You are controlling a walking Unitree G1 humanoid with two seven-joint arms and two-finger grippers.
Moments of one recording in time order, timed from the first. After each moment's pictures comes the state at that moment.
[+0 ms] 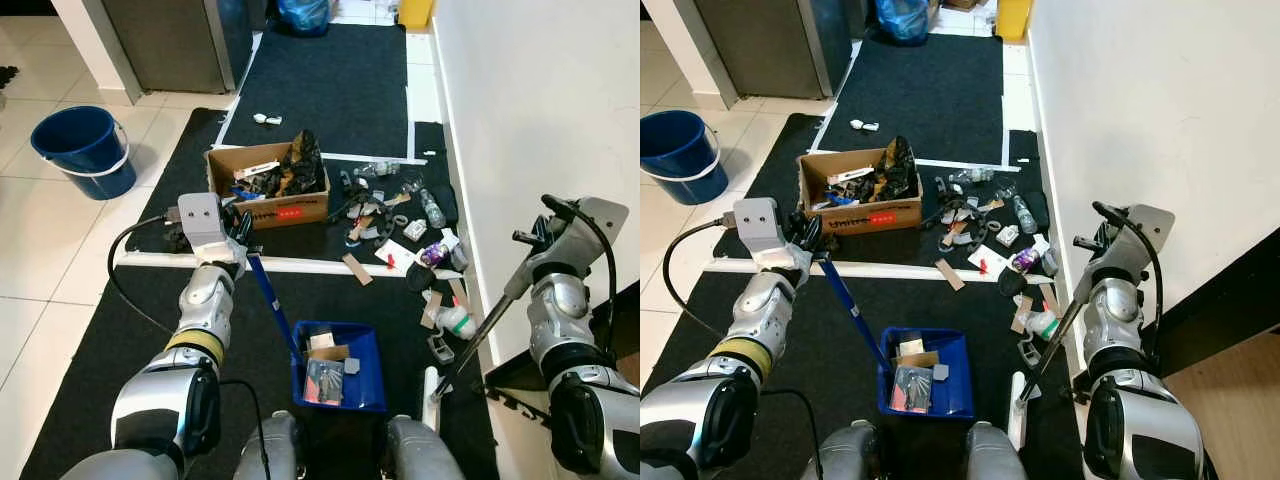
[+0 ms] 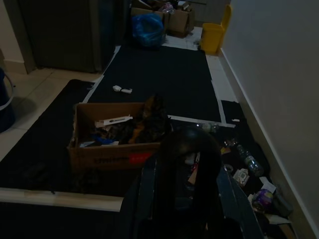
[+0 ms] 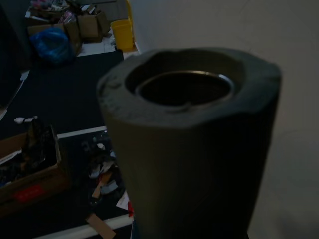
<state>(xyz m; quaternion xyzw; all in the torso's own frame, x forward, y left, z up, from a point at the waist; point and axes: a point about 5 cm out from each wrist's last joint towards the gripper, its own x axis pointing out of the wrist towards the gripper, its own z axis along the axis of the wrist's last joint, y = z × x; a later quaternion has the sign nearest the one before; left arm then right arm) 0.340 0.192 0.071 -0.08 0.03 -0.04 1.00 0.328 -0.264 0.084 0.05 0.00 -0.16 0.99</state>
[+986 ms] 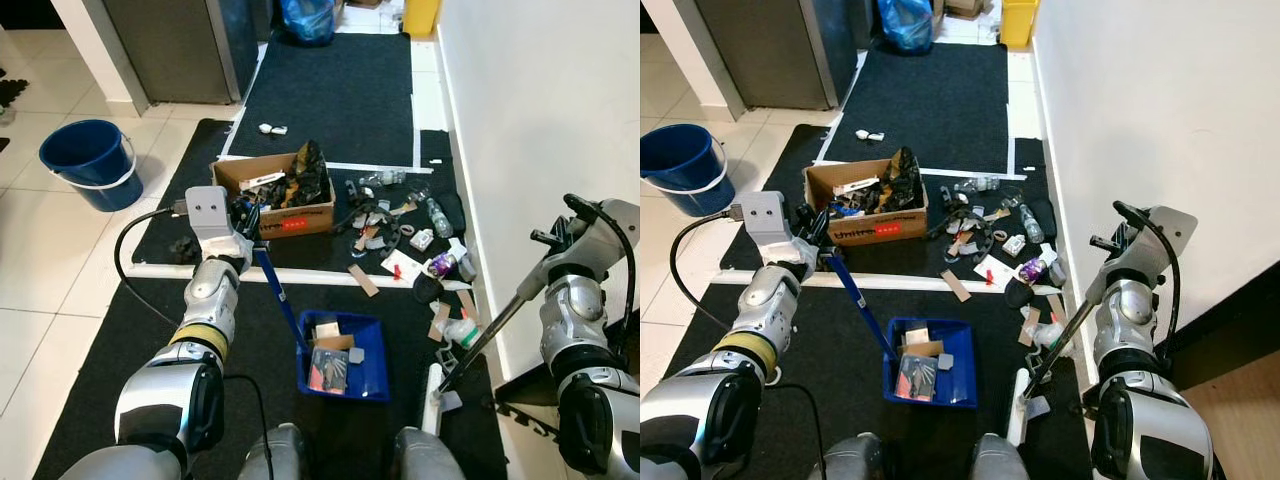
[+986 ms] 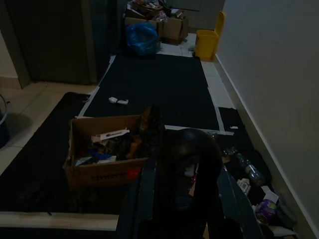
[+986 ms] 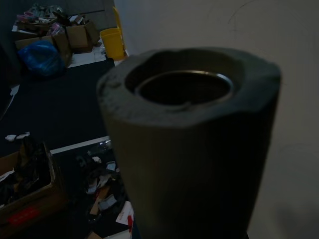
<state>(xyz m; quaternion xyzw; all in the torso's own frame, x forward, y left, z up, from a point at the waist) 0.344 0.185 0.076 -0.07 0.03 -0.06 1.00 0.323 -0.278 0.085 0.06 -0.01 -0.19 0.98</state>
